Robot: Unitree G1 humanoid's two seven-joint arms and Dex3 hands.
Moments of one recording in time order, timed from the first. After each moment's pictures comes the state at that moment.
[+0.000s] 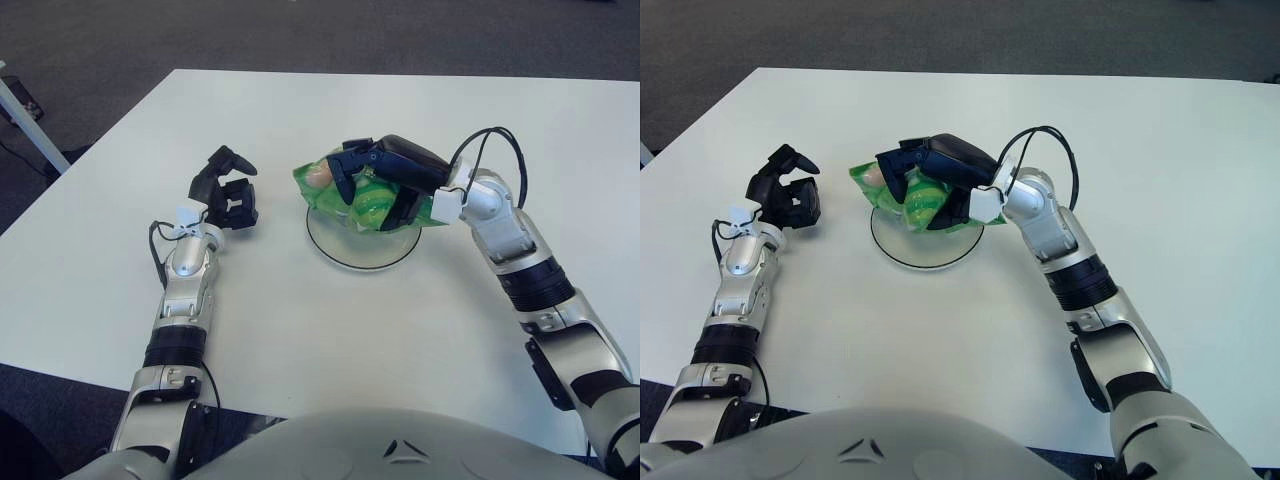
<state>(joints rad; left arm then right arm) -0.18 0.17 0.11 0.28 -0.11 -0.34 -0.09 -0.57 -0.43 0.32 -0.08 -0.18 -0.31 0.61</state>
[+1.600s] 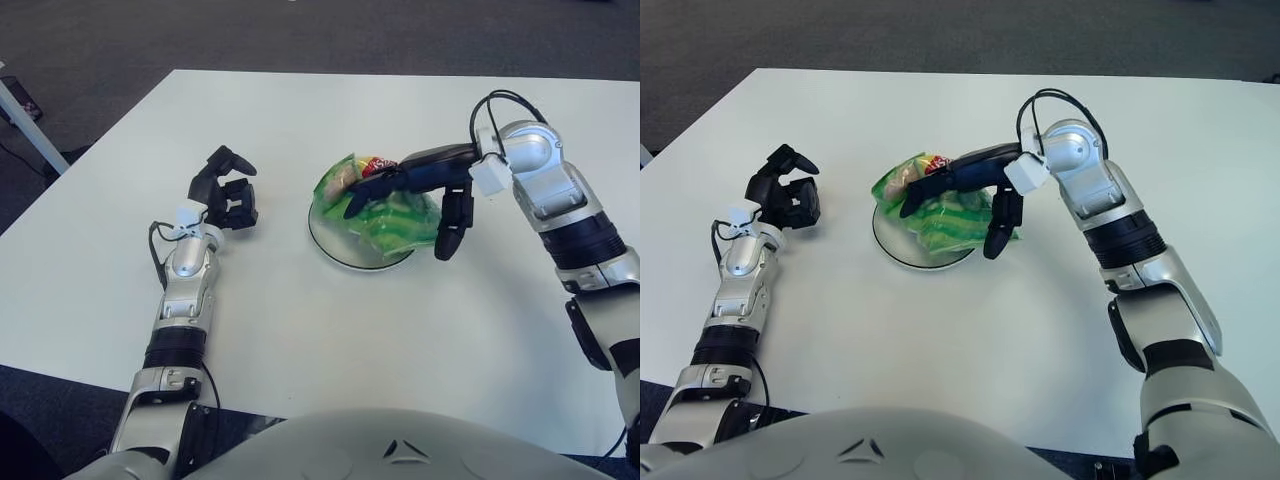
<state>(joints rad) -0.18 0.17 0.11 0.27 -0.11 -0.35 -0.08 -0.80 -0.60 0.33 0.17 0.05 -0.40 1.25</state>
